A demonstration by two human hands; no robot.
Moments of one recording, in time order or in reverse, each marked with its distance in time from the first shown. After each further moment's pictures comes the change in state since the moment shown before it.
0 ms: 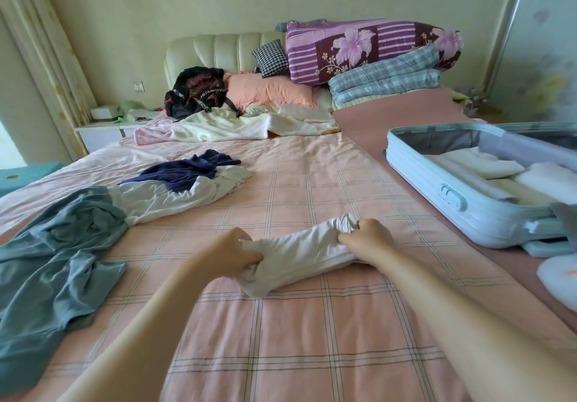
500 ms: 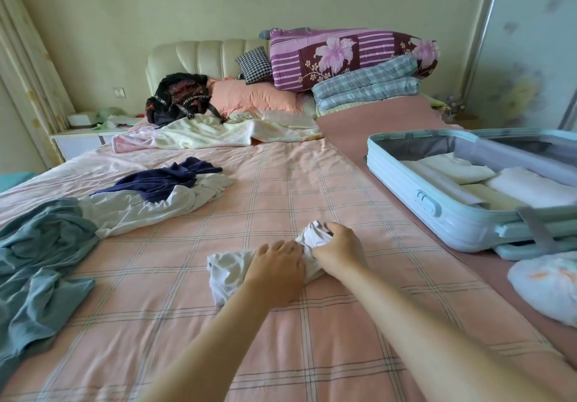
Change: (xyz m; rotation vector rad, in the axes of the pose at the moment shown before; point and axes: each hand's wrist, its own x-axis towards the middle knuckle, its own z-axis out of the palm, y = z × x) left_hand 0.011 0.063 0.104 0.641 0.165 0.526; right_hand -0.005 0.001 0.016 0.116 0.106 -0.150
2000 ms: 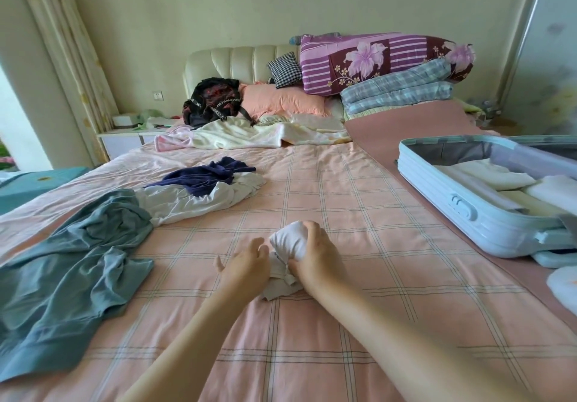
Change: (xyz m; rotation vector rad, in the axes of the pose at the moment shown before) left_hand -0.069 -0.079 -0.024 -0.594 0.087 -0.629; right_hand -0.055 -0.056 0.070 -0.188 -0.091 -0.322
